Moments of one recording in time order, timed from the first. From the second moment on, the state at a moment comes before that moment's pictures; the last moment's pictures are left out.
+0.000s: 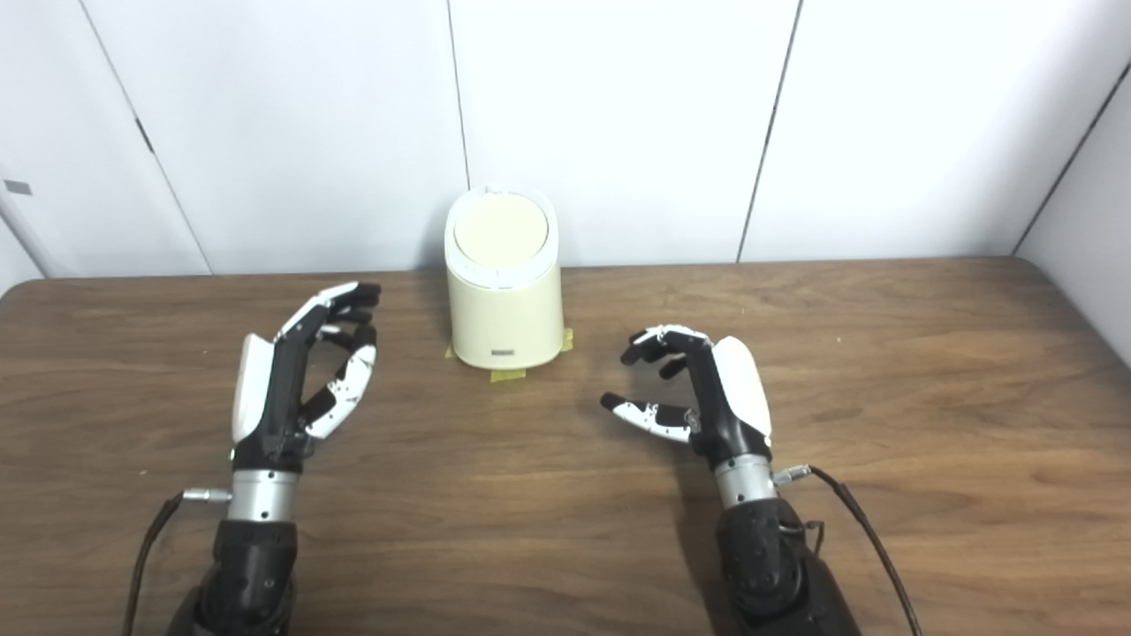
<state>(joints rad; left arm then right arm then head) -0.19 0.11 -0.06 0.10 0.48 -0.34 0.28 -0.21 -0.13 0.12 0.15 -0.54 -0.16 -0.27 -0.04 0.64</state>
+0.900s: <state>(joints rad) -0.22 0.13 -0.05 0.17 0.50 -0.32 0.29 -0.23 -0.14 0.12 0.19 -0.52 -0.17 -0.26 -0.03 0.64</state>
